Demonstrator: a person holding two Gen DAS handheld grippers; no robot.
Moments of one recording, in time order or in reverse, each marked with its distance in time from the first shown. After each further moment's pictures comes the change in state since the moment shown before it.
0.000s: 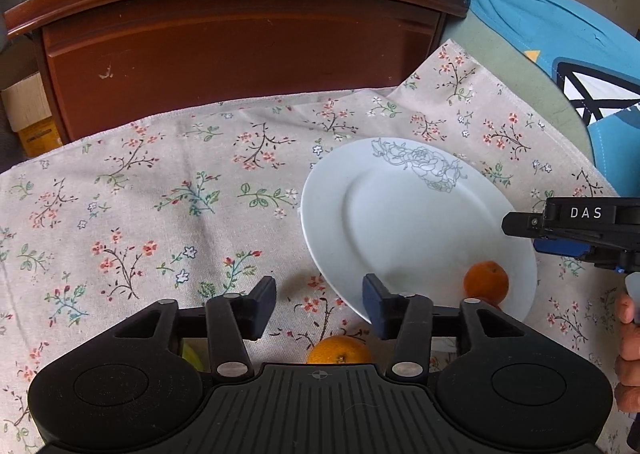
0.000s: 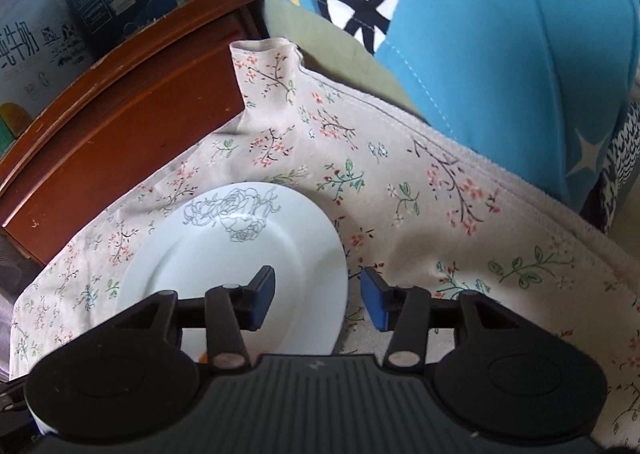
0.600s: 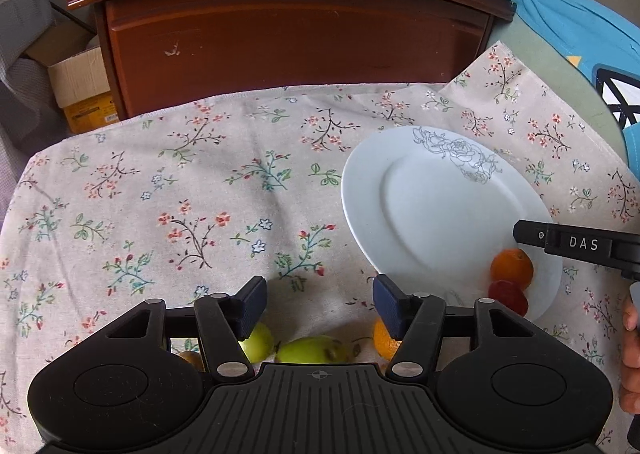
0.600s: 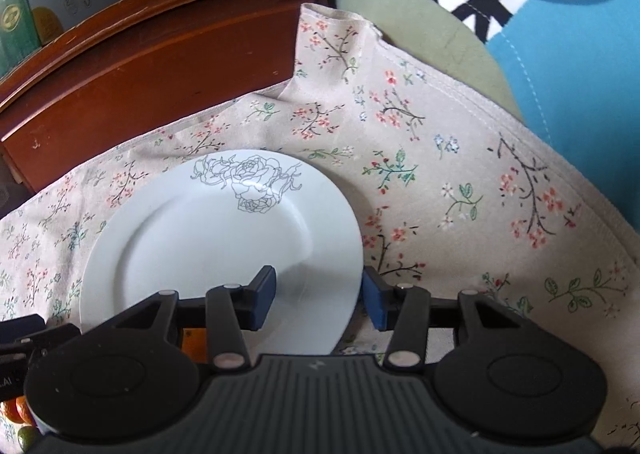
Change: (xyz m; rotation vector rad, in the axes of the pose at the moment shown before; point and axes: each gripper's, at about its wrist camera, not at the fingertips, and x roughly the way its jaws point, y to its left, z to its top) left arm -0.014 0.027 -0.012 -0.037 0.023 0.105; right arm 0.014 0.039 -0.021 -0.272 -0.014 -0.003
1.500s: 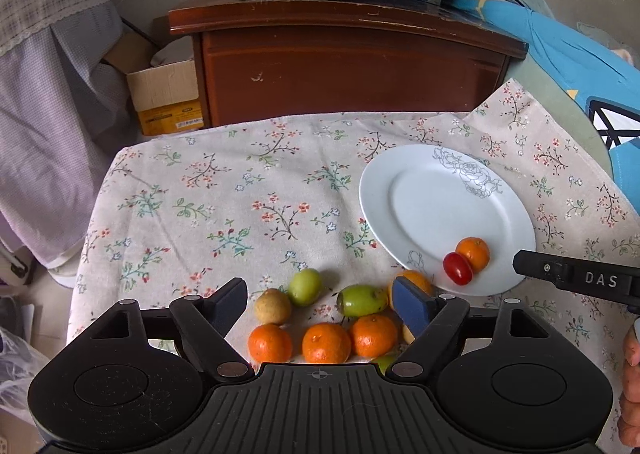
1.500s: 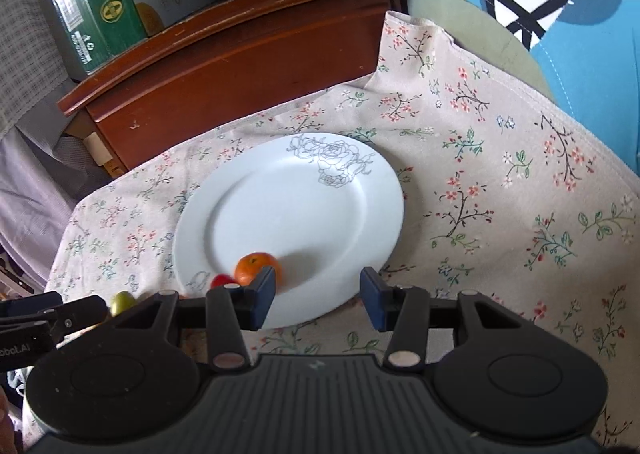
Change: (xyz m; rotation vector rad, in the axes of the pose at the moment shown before) left arm -0.083 0.024 -0.026 -0.072 -0.048 0.087; right arm -0.068 0.030 -0.030 0.028 0.017 0.205
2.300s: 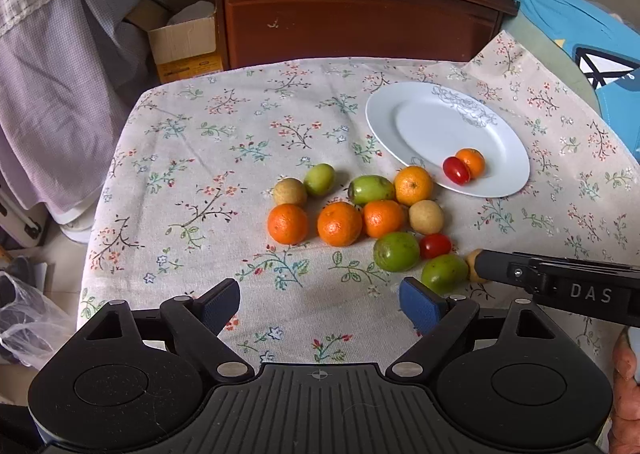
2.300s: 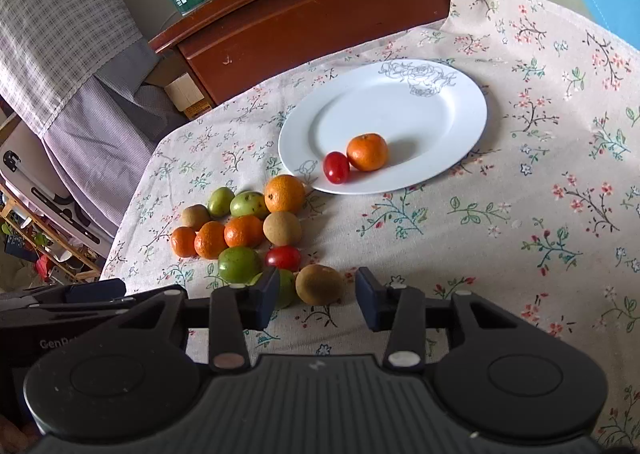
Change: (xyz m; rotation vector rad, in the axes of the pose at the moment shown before) left arm -0.027 0.004 -0.063 0.019 0.067 0.005; right arm -0.016 0.030 -0.066 -0.035 0.088 0.160
